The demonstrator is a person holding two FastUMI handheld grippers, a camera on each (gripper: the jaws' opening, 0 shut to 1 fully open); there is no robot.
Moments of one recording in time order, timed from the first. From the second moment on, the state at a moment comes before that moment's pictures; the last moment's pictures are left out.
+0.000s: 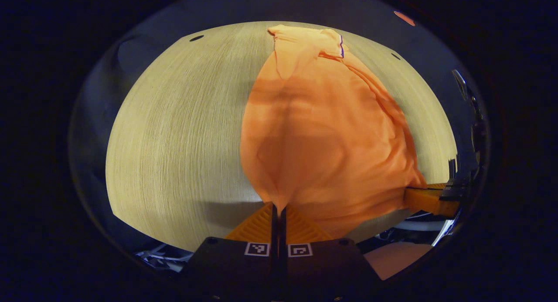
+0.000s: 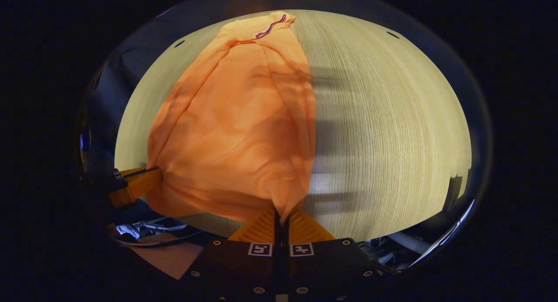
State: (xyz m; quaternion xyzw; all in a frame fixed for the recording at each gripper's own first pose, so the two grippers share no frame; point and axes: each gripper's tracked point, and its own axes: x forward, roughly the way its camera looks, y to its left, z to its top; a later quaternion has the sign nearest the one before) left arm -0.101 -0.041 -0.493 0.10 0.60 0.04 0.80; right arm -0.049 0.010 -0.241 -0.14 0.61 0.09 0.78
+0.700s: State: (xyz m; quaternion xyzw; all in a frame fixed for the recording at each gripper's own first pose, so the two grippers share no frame) left arm 0.017 -0.064 -0.393 0.11 0.48 0.03 0.87; right arm 0.055 0.041 -0.135 -0.12 0.51 0.12 0.85
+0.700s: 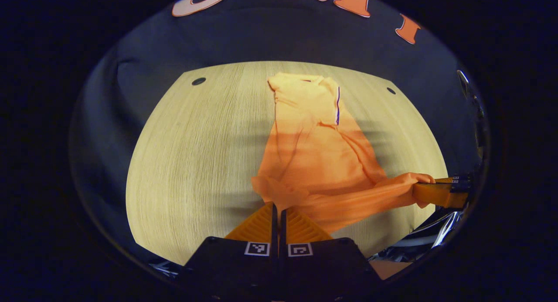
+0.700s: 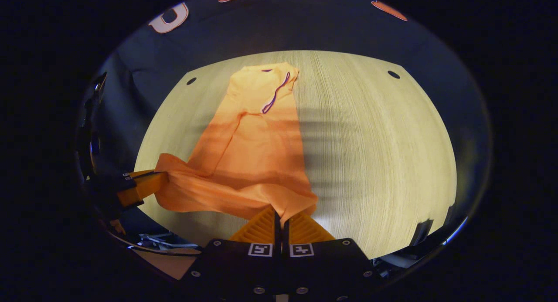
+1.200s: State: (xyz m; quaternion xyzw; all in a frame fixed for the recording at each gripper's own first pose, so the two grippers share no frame) left arm 0.133 -0.077 -0.337 0.12 0.42 0.01 0.90; right arm 0.157 0.074 -0.073 -0.13 0.43 0.13 0.89
